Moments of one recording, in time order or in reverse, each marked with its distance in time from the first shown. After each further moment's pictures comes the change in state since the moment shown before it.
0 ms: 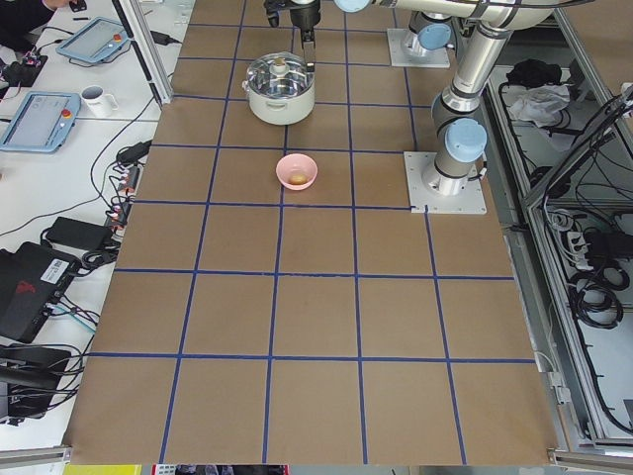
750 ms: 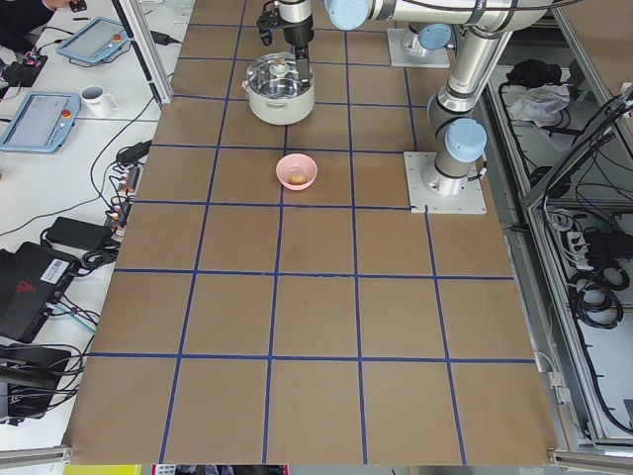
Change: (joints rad) left arm 0.090 -0.027 -0.025 0.013 -0.005 0.119; right arm 0.001 -0.005 0.022 -0.011 -0.016 0.000
